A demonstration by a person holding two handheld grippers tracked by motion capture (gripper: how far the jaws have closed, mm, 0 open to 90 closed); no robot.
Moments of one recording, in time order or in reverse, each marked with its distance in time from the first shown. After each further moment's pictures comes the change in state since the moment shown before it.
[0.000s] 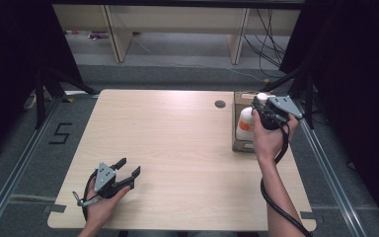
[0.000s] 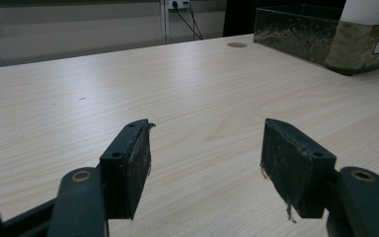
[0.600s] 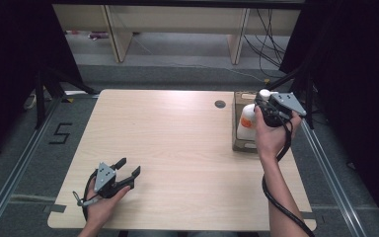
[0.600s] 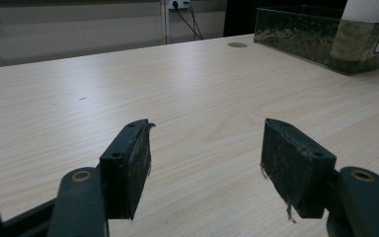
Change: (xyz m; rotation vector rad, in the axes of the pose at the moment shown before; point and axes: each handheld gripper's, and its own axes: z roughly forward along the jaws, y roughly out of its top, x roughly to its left) left arm 0.000 0.001 -0.001 0.014 0.009 0.002; right arm -0.004 0.010 -0.002 -0.028 -0.009 0.000
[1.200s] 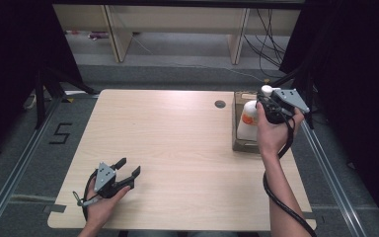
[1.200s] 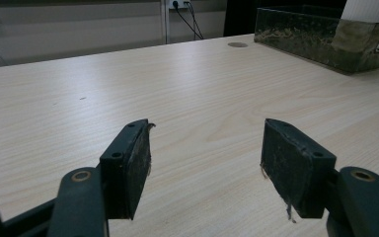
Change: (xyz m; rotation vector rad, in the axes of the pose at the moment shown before) left arm 0.000 0.000 0.000 0.001 0.000 0.002; right arm -0.001 0.011 -0.002 -0.016 0.000 0.003
